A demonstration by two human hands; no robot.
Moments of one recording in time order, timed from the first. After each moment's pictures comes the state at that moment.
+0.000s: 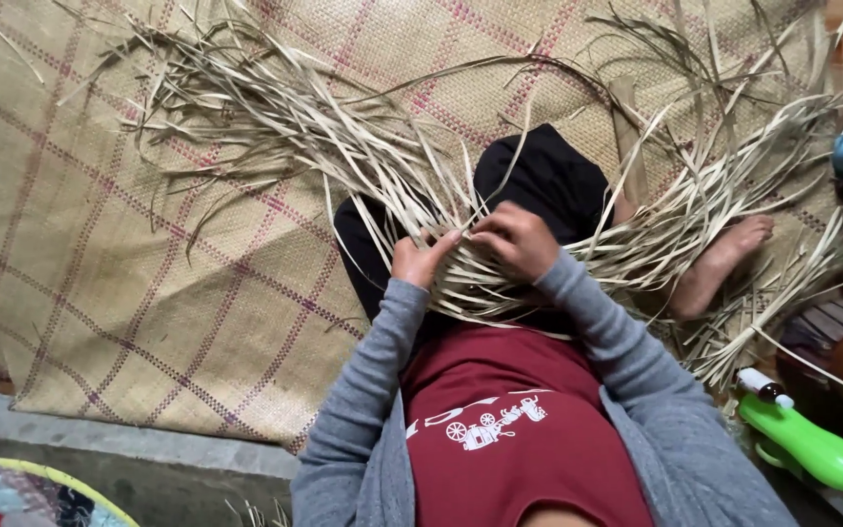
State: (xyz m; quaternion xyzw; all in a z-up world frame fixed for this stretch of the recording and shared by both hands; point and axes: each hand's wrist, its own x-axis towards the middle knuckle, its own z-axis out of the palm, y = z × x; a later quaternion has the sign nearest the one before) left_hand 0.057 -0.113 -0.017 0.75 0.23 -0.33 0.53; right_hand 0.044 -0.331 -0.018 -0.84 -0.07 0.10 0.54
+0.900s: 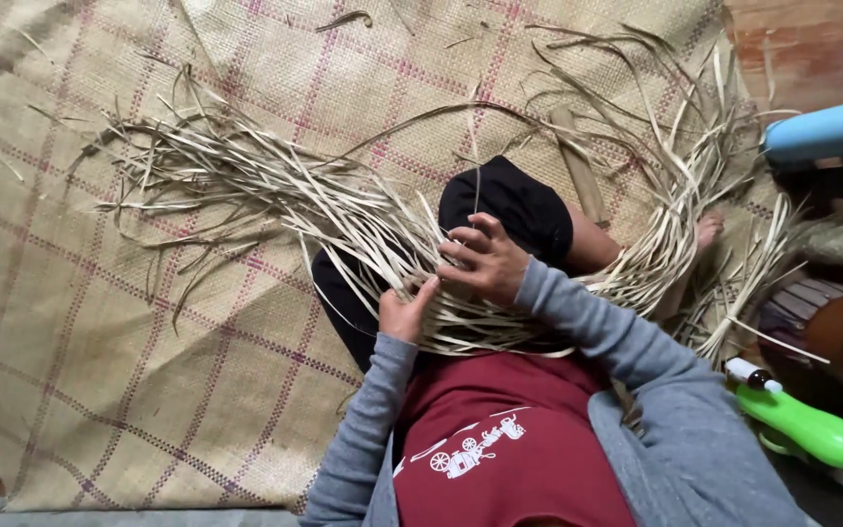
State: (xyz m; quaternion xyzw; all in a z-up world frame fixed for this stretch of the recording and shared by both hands) left_hand 0.037 -0.119 0.008 0.71 0.20 -0.27 0.62; right_hand 0.068 -0.329 0.020 -0.87 -0.33 -0.29 0.23
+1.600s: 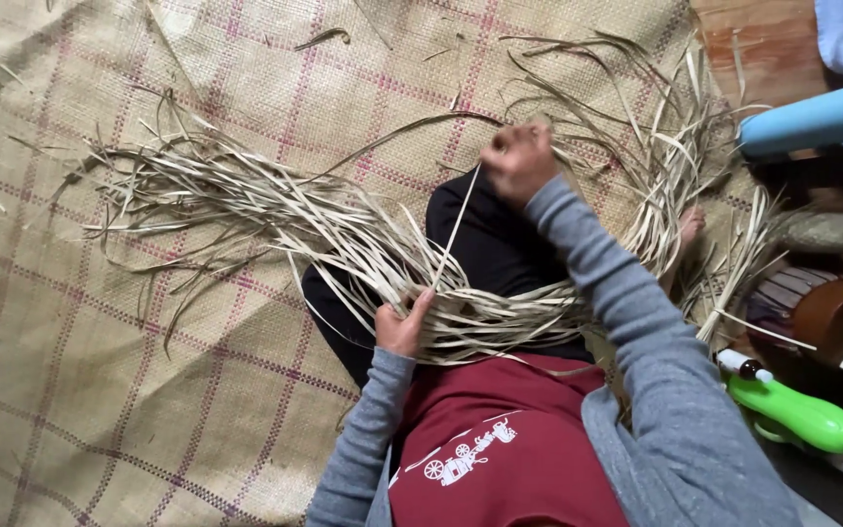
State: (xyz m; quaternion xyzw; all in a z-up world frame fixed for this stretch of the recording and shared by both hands) left_hand 0.023 -0.129 0.001 0.73 0.16 -0.24 0.62; right_hand 0.163 -0.463 -0.108 -0.94 -0.17 -0.28 0.04
